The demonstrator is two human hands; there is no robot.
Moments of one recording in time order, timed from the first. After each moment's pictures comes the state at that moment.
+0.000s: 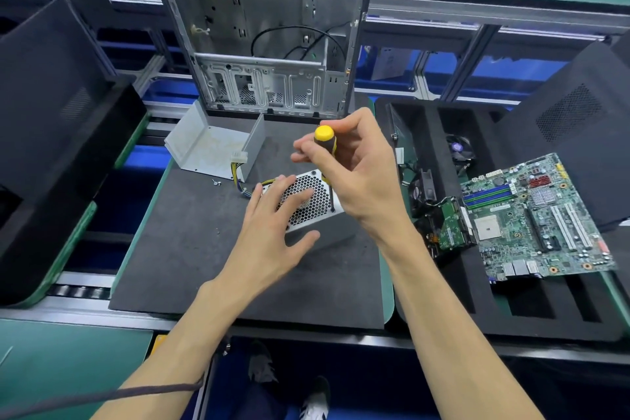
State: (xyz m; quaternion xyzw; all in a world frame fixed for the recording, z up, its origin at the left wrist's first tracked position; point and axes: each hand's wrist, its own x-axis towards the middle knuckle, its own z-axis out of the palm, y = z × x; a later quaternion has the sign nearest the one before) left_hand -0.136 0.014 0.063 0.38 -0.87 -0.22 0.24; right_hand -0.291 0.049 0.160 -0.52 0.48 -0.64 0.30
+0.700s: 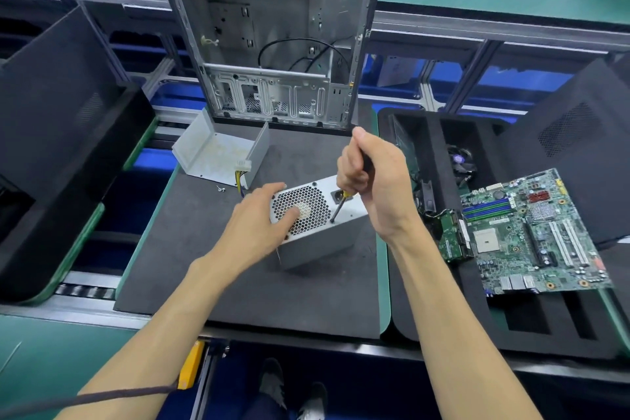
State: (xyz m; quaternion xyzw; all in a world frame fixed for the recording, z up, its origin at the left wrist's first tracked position) left_hand -0.135 -0.015 0.092 0.52 -0.77 -0.33 0.16; right_hand -0.318 0.039 0.165 -0.41 0.43 -0.65 0.47
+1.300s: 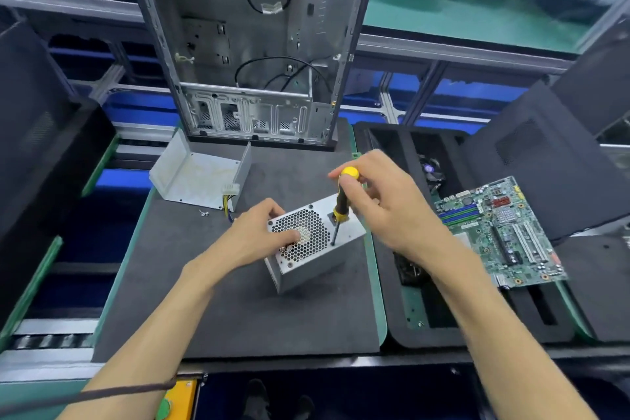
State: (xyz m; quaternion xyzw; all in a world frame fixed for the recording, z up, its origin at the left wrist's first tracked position) left_hand -0.133 -0.062 0.097 0.45 -0.76 -0.47 0.08; right_hand -0.318 0.058 0.202 -0.62 0.66 -0.37 0.18
